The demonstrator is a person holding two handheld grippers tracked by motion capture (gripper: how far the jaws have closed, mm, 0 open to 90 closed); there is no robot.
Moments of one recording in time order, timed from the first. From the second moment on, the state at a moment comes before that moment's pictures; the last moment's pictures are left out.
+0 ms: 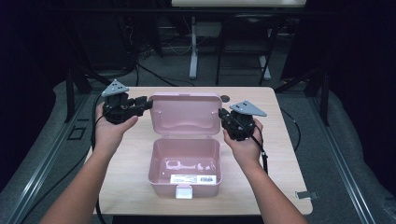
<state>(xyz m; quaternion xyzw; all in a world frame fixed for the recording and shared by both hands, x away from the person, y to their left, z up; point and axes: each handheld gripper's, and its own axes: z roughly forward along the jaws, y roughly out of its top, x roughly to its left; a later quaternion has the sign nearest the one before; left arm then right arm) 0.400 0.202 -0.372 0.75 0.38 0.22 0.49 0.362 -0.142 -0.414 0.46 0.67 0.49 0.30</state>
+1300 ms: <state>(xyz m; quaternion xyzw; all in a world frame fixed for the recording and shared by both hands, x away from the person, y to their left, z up) 0.381 0.192 -0.369 0.75 0.38 0.23 0.48 0.356 -0.144 -0.376 0.45 0.69 0.49 0.30</state>
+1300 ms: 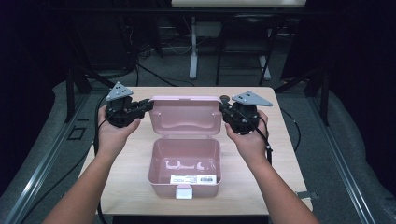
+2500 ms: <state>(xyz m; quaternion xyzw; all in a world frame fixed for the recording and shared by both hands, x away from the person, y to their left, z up) 0.348 0.198 -0.368 0.77 0.36 0.22 0.48 0.324 -0.146 -0.374 0.43 0.70 0.50 0.29</state>
